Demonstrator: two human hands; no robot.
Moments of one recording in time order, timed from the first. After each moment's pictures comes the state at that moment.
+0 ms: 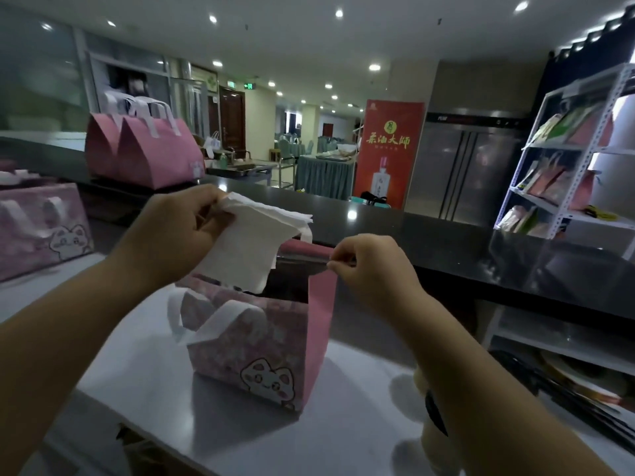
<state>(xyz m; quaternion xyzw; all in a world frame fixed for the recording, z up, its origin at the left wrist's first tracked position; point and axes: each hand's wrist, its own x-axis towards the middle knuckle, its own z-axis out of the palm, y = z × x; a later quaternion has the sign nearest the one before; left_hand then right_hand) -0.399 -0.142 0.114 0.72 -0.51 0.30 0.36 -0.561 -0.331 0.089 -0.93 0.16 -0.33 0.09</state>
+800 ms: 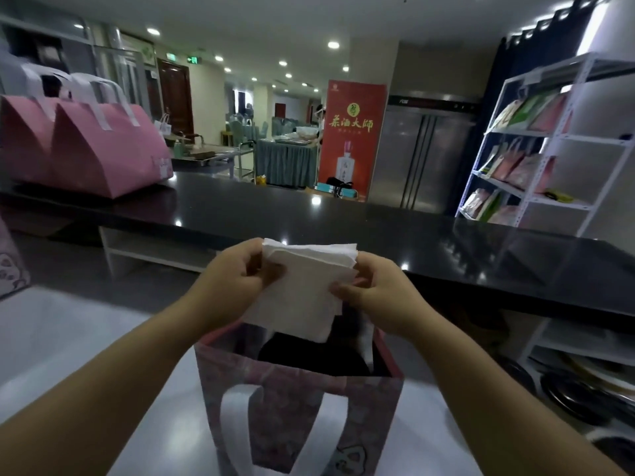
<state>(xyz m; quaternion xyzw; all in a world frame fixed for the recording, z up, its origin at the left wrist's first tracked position) -0.238 -0.213 0.061 0.64 -0.58 -0.06 0.49 -0.419 -0.357 0.061 -0.83 0.21 -0.26 0.44</state>
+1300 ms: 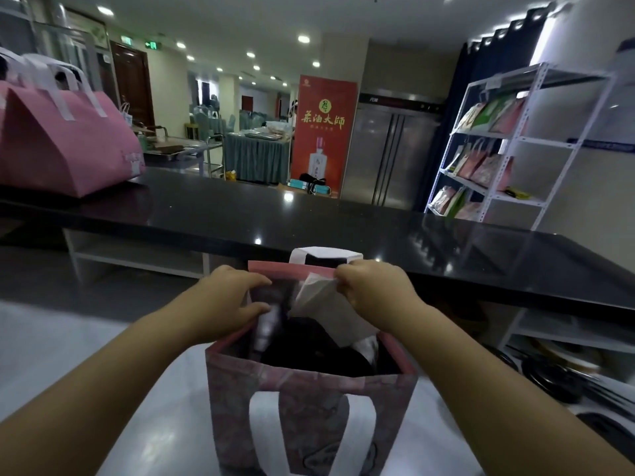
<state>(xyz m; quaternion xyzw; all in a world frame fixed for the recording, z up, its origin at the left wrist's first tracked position) -0.190 -0.219 0.032 0.74 -0.64 0.03 0.21 -0.392 -0.358 0.057 -0.94 0.27 -0.18 -0.14</state>
